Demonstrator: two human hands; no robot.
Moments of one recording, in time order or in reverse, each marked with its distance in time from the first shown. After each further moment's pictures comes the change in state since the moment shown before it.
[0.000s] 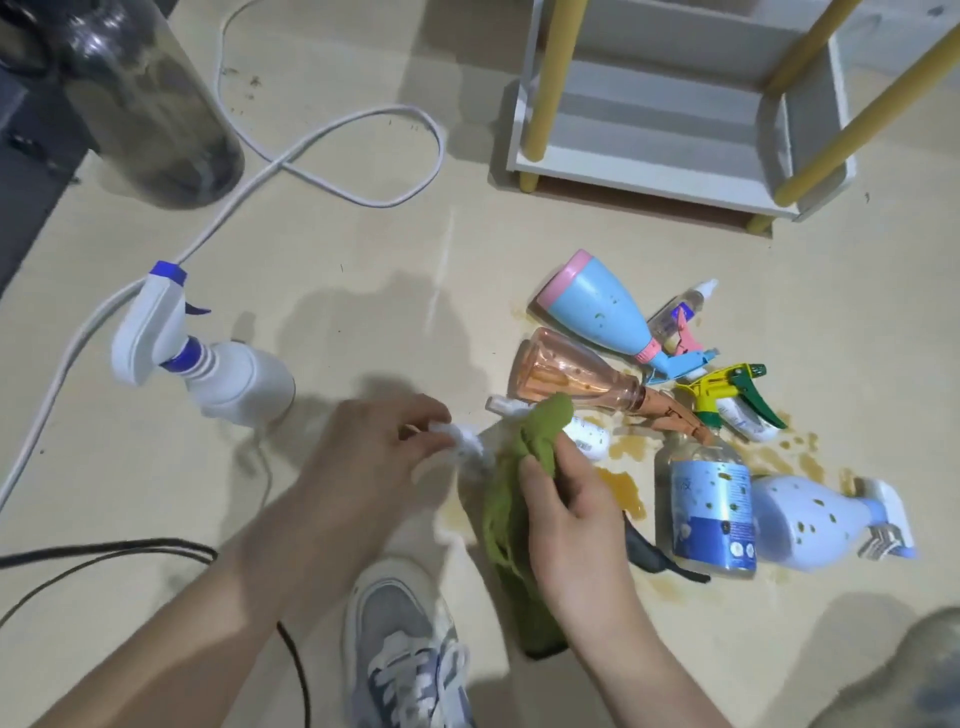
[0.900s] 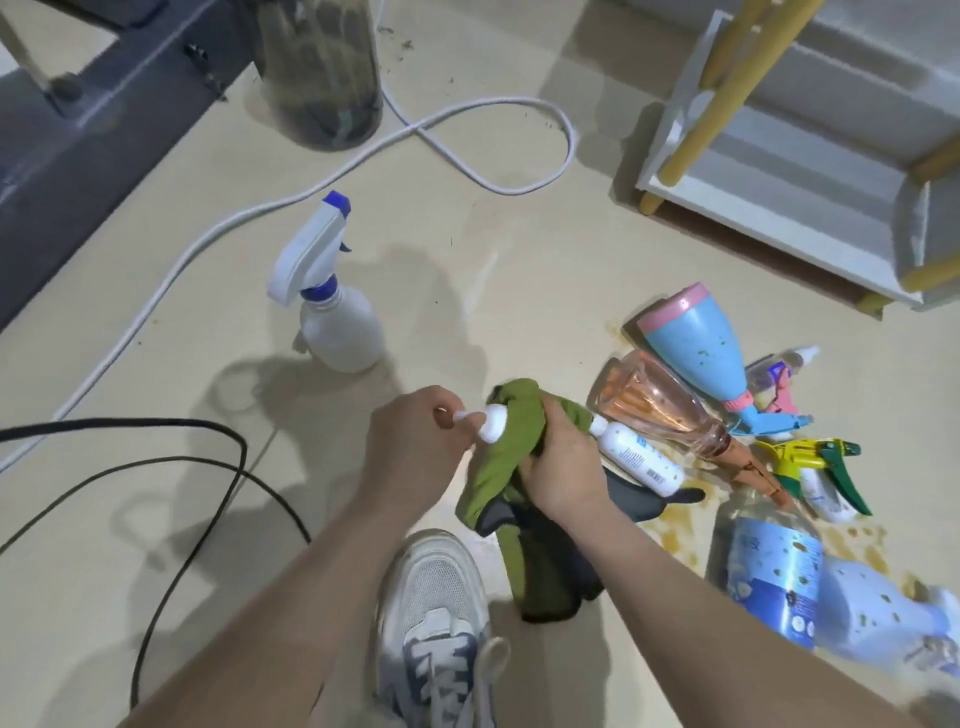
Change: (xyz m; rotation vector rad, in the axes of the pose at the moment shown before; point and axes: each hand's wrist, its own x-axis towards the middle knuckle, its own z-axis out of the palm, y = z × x) left_hand -0.022 -0.042 0.005 -0.194 0.342 -0.329; right_hand 0.083 0.052 0.068 -0.752 -0.259 -0.219
